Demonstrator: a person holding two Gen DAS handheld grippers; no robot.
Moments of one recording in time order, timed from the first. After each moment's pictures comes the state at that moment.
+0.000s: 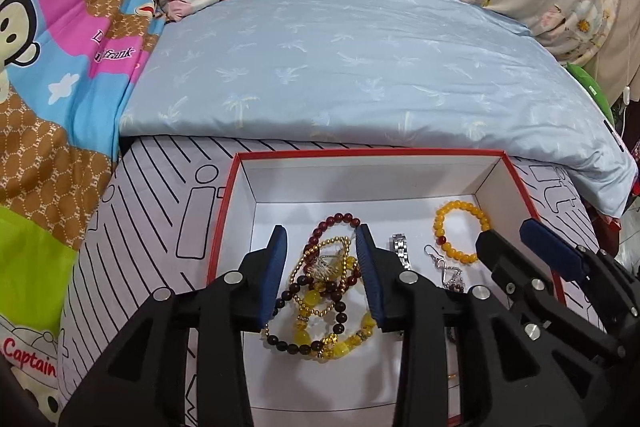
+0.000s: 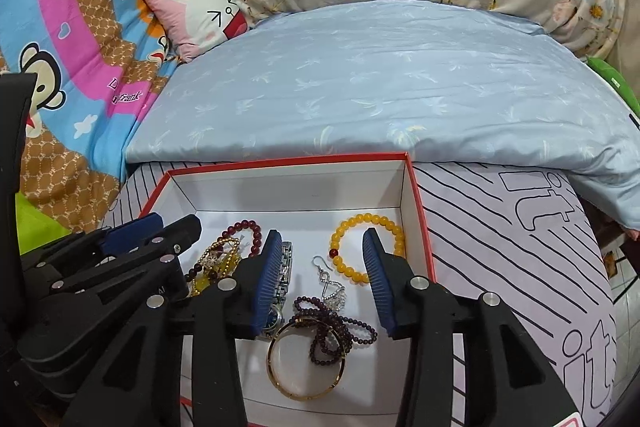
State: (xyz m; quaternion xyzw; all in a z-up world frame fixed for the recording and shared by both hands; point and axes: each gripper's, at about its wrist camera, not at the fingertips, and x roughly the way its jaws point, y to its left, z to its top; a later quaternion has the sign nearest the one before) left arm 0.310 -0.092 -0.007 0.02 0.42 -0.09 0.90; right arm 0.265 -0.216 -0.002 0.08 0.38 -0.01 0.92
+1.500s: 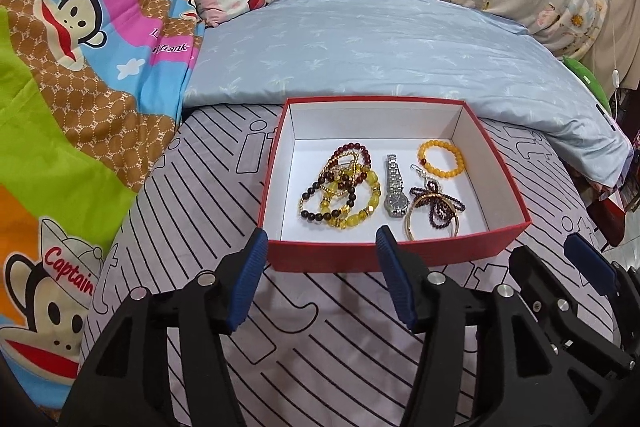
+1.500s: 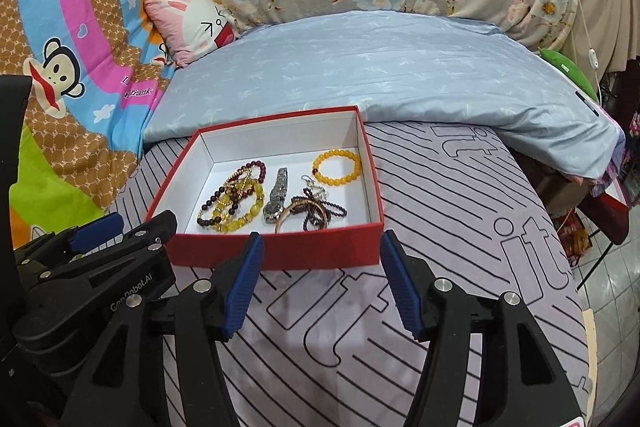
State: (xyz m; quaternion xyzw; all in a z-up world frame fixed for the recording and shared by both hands) left arm 0.181 -0.074 0.020 0.04 0.40 -0.05 0.91; right arm 0.125 -0.204 0.022 0.08 0.36 -0.06 0.93
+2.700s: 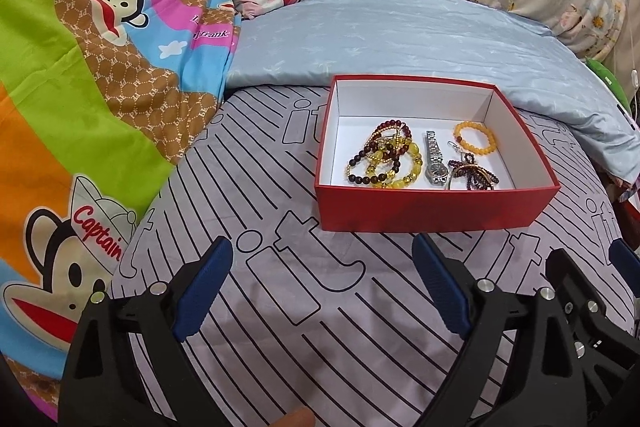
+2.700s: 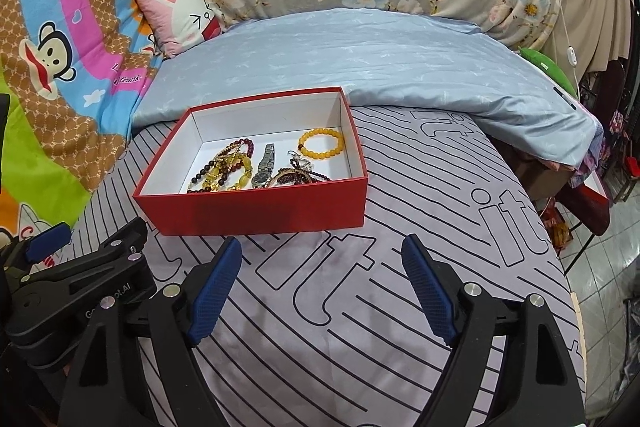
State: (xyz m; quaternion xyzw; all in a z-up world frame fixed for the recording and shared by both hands) left arm 0.147 -0.046 0.006 0.04 0.40 0.00 0.92; right arm 0.094 -0.191 0.011 0.06 0.37 -0.10 0.92
